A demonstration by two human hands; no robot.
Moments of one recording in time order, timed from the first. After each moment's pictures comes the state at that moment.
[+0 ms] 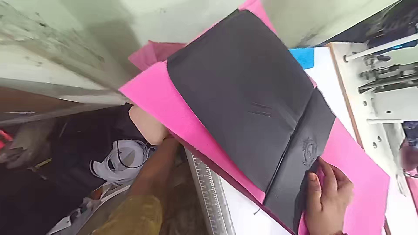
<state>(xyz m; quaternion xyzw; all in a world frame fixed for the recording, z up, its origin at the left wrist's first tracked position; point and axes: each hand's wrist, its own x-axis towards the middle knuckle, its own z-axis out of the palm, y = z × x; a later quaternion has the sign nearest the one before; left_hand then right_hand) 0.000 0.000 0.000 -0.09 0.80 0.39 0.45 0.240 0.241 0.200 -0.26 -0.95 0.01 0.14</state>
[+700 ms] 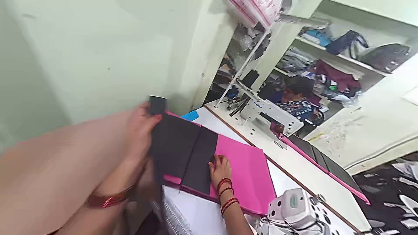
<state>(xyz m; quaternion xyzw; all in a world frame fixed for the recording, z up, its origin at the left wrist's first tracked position) 0.043 0.008 0.344 0.29 0.47 0.83 0.00 0.233 0.207 0.220 -0.42 -0.90 0.10 0.06</state>
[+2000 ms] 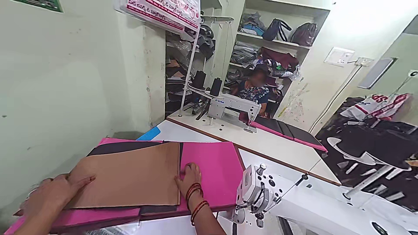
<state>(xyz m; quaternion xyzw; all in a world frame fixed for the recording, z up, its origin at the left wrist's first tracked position) -0.045 0.000 0.251 0.17 0.95 0.25 0.08 0.249 0.205 0.240 -0.45 -0.85 0.26 0.10</state>
